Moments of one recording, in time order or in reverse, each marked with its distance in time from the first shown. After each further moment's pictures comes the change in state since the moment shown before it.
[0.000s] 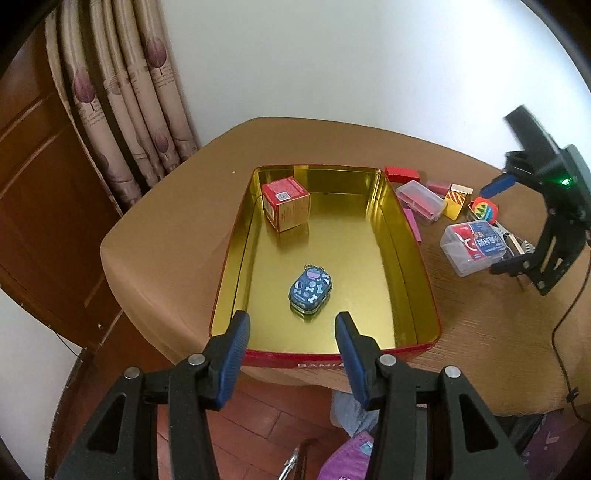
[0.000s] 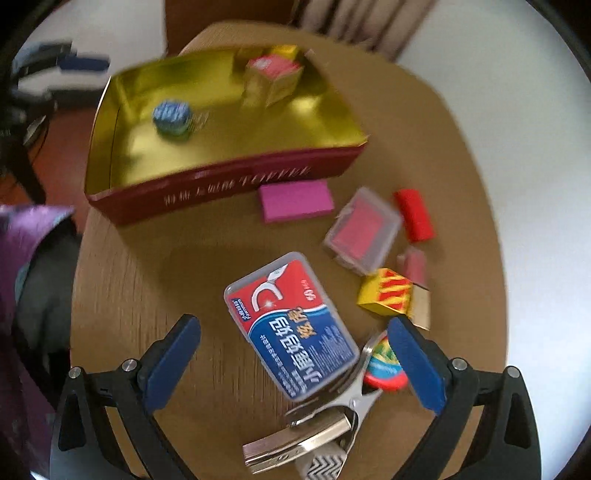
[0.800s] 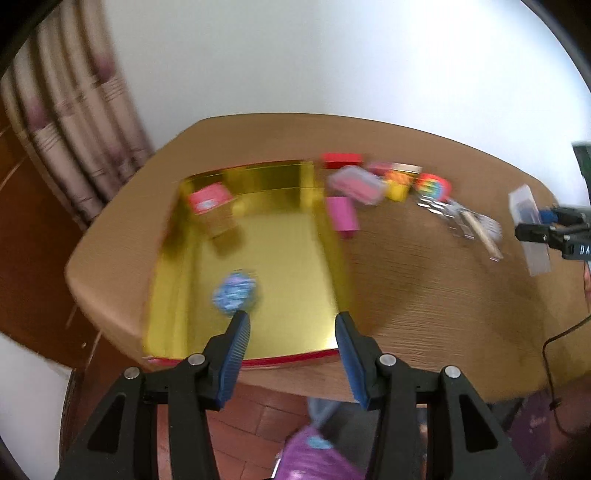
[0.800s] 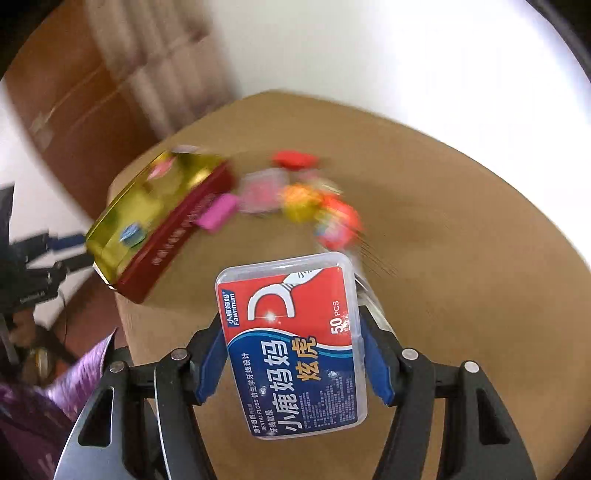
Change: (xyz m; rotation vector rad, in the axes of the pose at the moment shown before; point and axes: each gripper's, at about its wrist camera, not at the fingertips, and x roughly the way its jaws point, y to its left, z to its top) left arm -0.003 -0.062 0.008 0.135 0.050 -0.139; right arm -0.081 -0.013 -0.187 0.979 -0.295 -0.012
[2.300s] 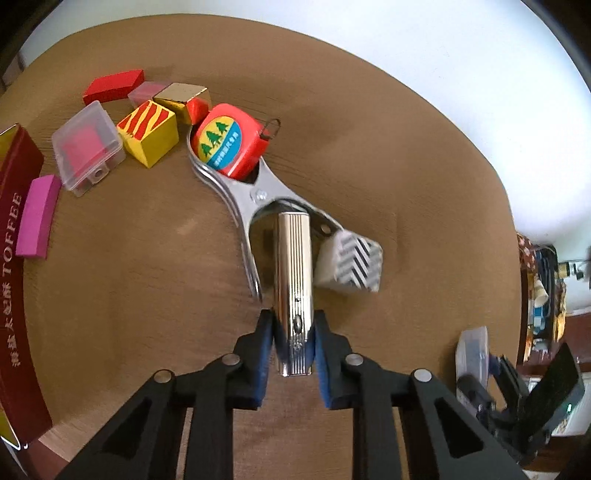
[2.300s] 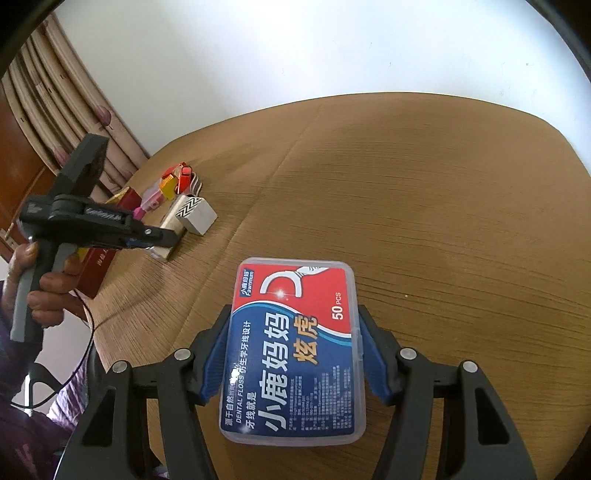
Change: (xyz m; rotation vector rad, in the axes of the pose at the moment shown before) left arm 0.133 -0.182 0.082 -0.116 0.361 -0.363; right arm -0.024 -0.114 -0.133 0.330 -0.113 -0.006
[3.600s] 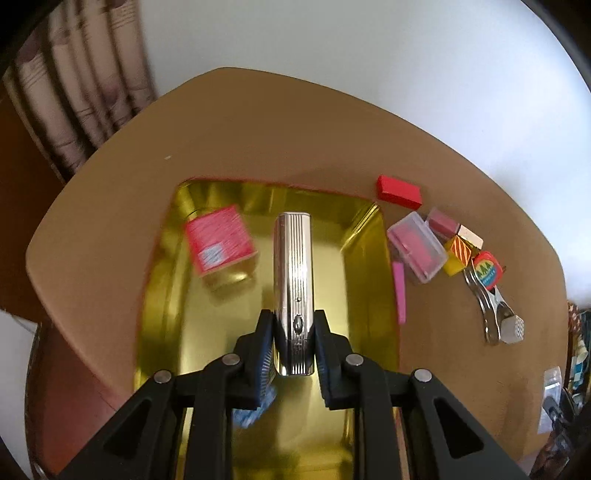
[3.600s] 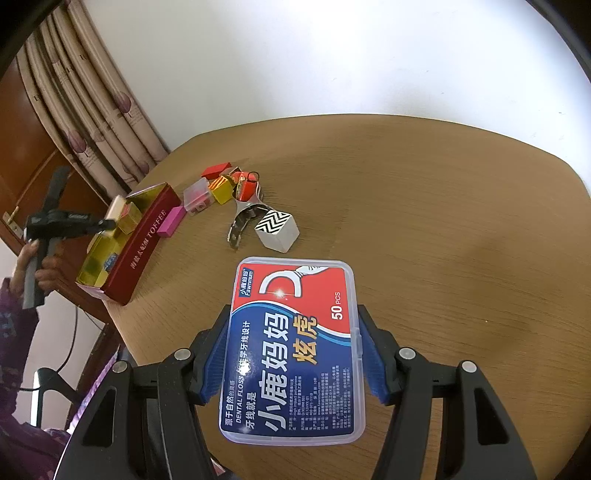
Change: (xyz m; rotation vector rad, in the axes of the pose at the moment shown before) left arm -0.133 0.230 0.016 -0.130 -0.221 0.256; right arm -0.006 0.096 0.021 -0.067 -0.003 0.002
